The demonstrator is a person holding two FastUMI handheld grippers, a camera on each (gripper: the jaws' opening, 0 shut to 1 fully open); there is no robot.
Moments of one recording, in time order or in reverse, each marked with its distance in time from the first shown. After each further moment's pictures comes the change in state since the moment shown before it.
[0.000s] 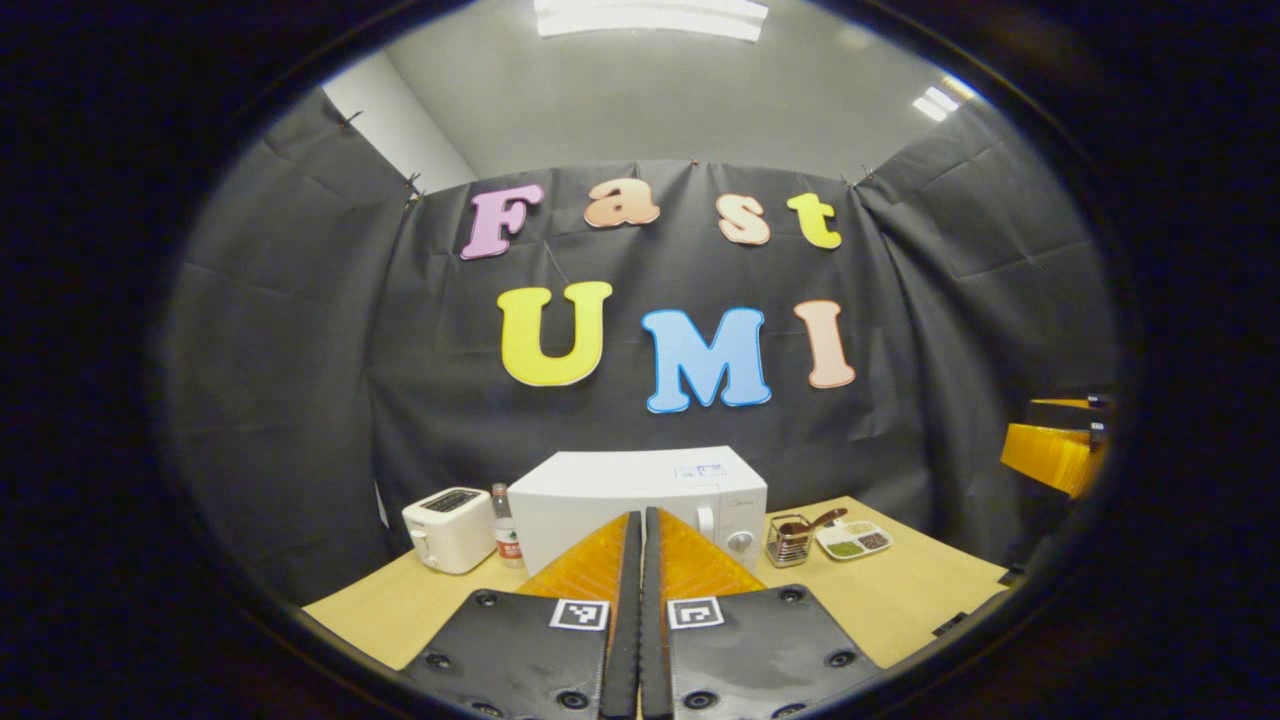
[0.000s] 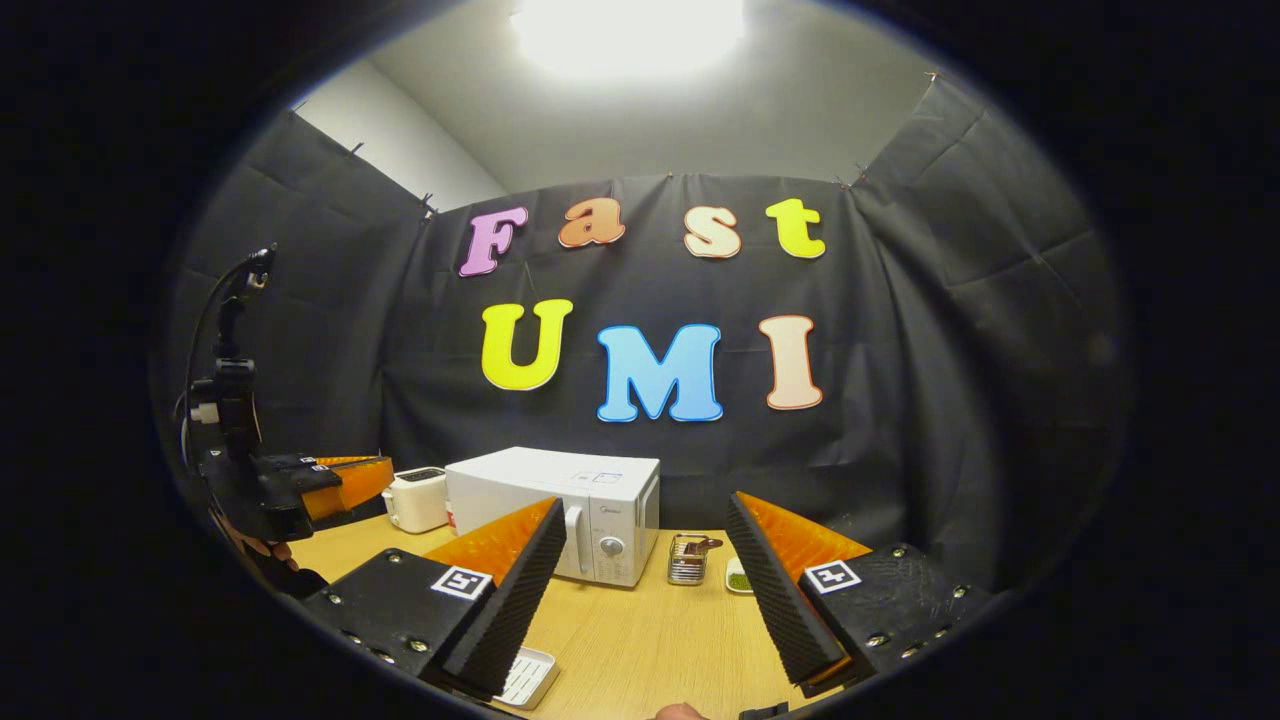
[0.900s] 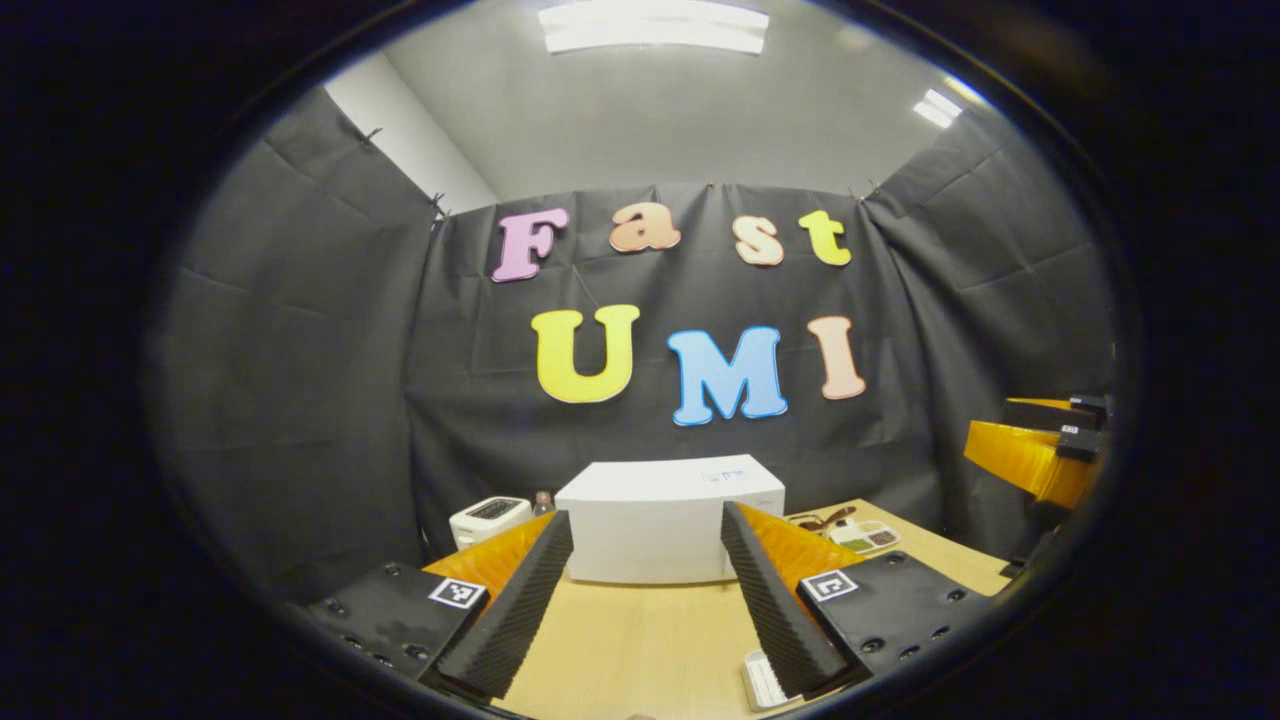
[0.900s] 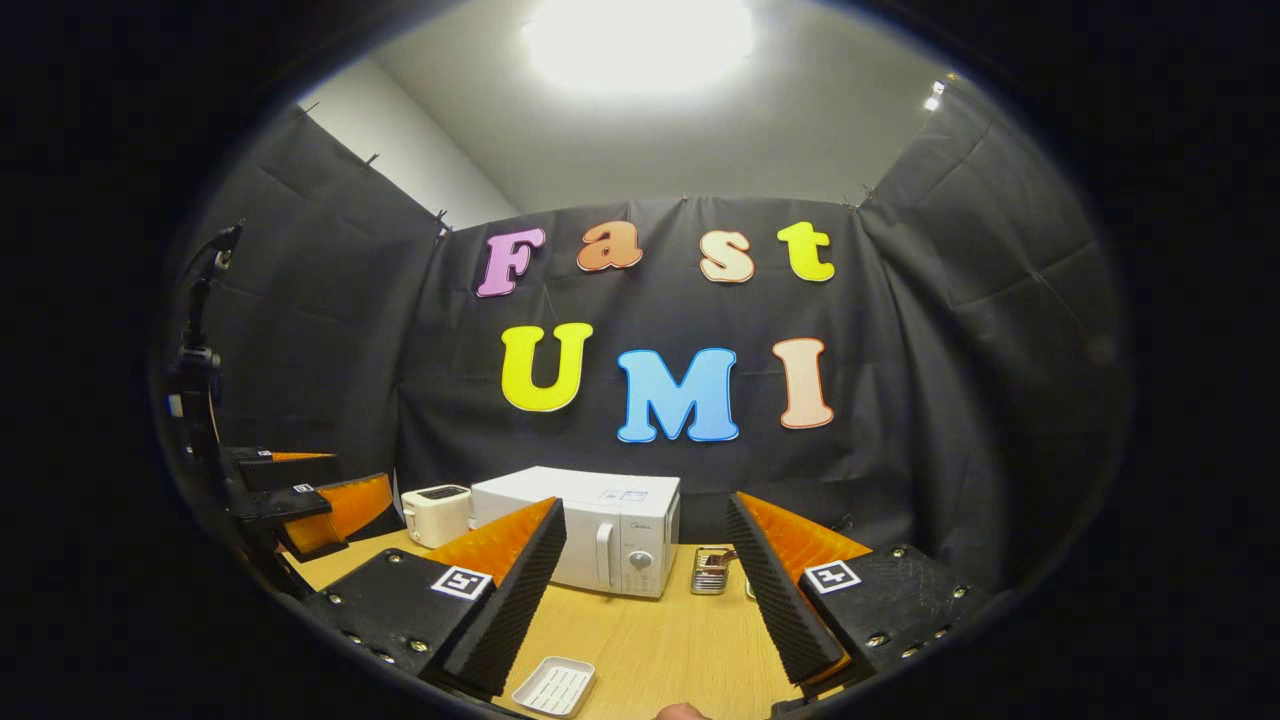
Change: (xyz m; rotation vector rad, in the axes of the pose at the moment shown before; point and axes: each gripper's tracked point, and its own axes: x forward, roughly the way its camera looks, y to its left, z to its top) left arm -0.066 0.045 0.024 0.024 -0.053 0.051; right arm -0.019 0.050 0.022 0.014 -0.054 0.008
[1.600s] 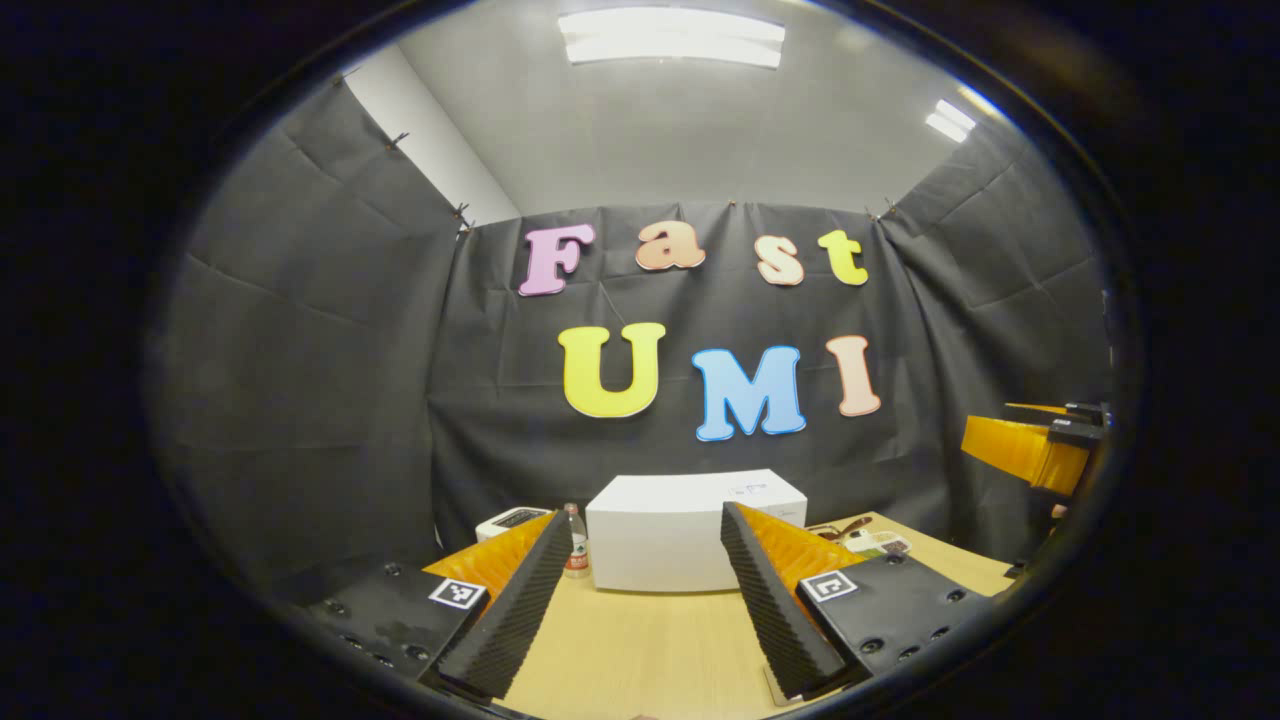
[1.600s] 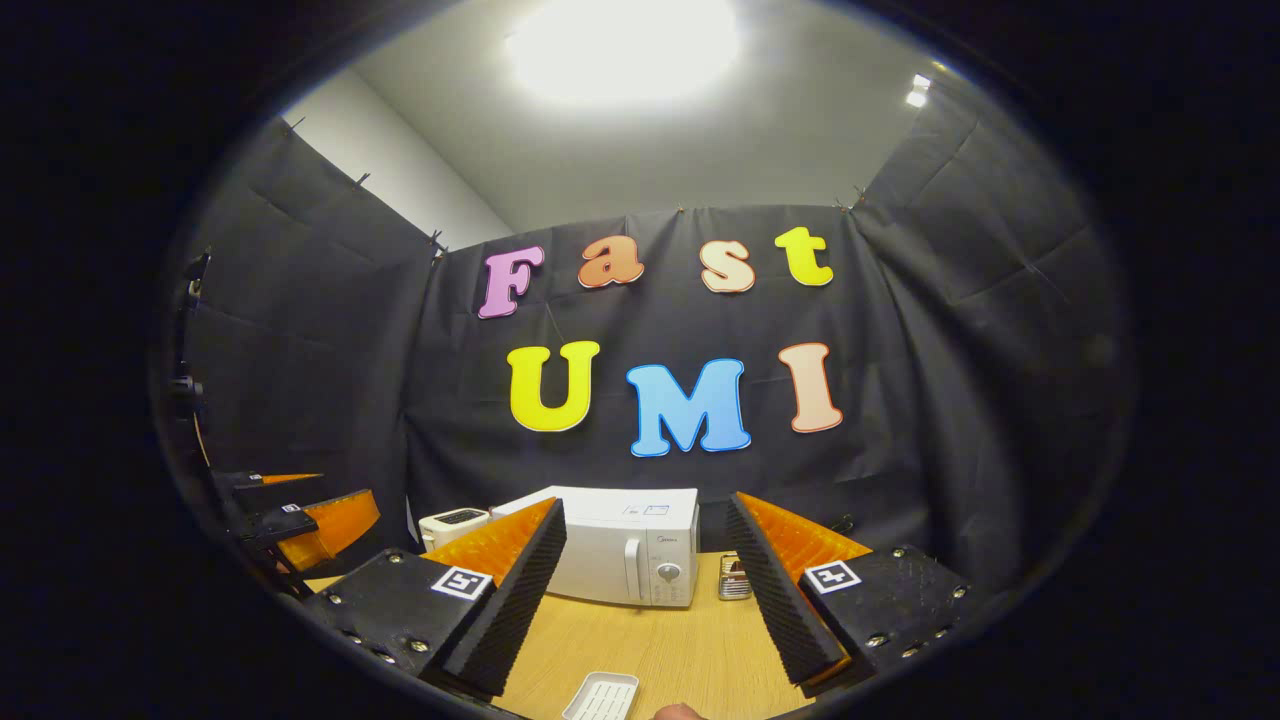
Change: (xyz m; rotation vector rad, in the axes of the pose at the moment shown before) left arm -0.021 0.045 0.007 -0.030 -0.033 0.039; right arm 0.000 0.029 0.017 0.041 -0.034 -0.013
